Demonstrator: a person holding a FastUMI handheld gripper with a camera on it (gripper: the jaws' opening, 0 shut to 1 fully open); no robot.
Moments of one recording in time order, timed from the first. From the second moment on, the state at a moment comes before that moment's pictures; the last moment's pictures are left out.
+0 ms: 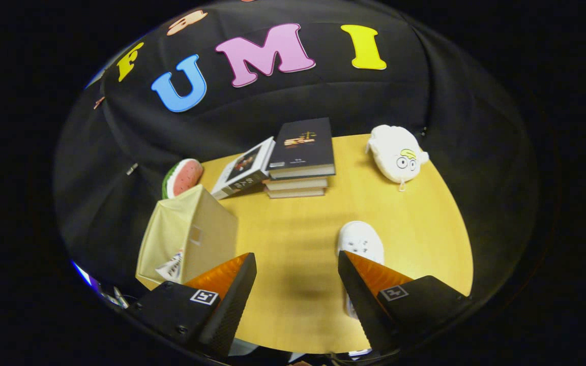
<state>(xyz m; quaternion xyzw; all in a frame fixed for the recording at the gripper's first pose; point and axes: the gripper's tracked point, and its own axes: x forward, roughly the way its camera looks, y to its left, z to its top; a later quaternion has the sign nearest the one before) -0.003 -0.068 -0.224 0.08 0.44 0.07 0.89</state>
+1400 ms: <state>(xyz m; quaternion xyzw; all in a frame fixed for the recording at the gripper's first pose) -0.027 -0.138 -0.389 0.07 0.59 0.09 0.80</state>
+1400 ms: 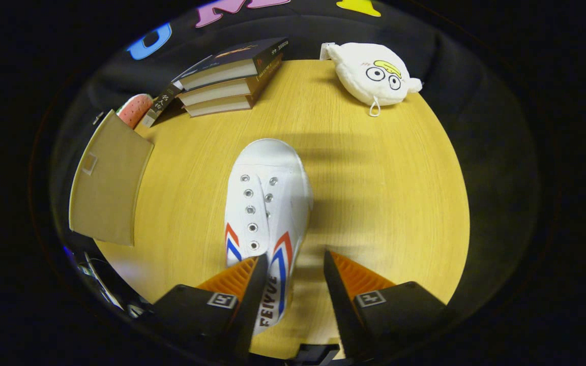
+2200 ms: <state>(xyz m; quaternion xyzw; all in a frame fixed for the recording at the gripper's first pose) -0.030 -0.132 -0.375 0.22 0.55 0.06 0.80</state>
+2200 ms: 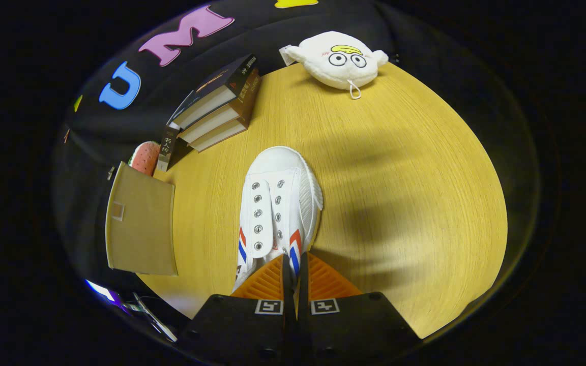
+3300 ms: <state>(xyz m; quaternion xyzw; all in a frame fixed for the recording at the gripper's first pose) -0.035 -0.136 -0.382 0.17 0.56 0.05 0.81</state>
